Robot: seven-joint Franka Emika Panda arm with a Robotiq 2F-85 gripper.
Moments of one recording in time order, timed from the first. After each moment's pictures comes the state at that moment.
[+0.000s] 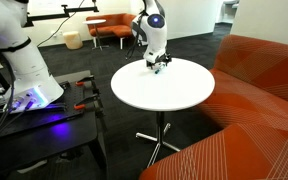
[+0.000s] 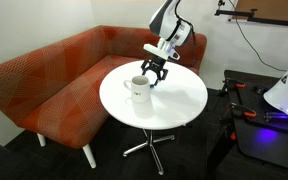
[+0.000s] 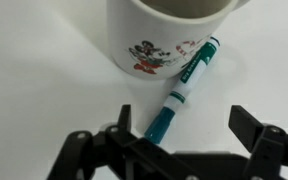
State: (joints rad) arm 0.02 0.61 -0.05 -2.06 1.32 2.62 0.64
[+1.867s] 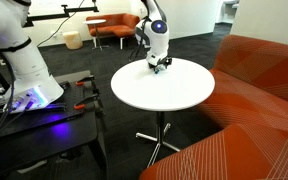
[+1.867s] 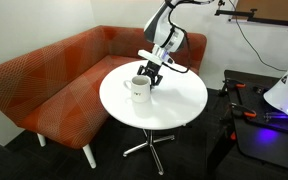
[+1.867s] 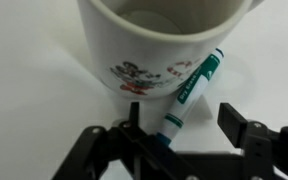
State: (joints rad) arm 0.04 0.70 -0.04 -1.96 1.33 2.62 0.67
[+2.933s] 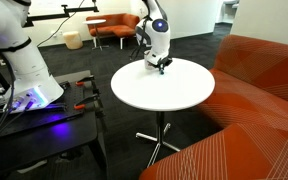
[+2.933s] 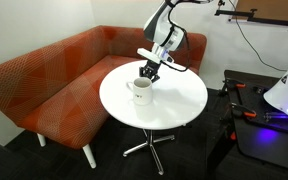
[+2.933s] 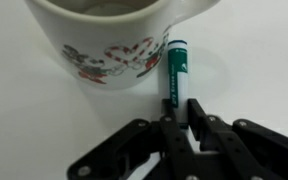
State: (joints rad) arm 0.04 0.70 -0.05 -1.95 1.31 2.62 0.73
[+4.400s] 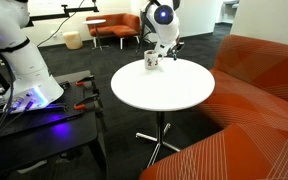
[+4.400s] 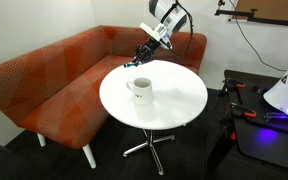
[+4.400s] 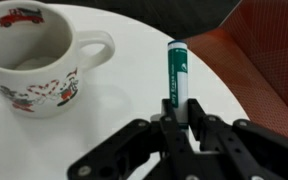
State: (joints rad) arm -0.08 0.57 -0.04 -1.94 1.57 2.49 0.48
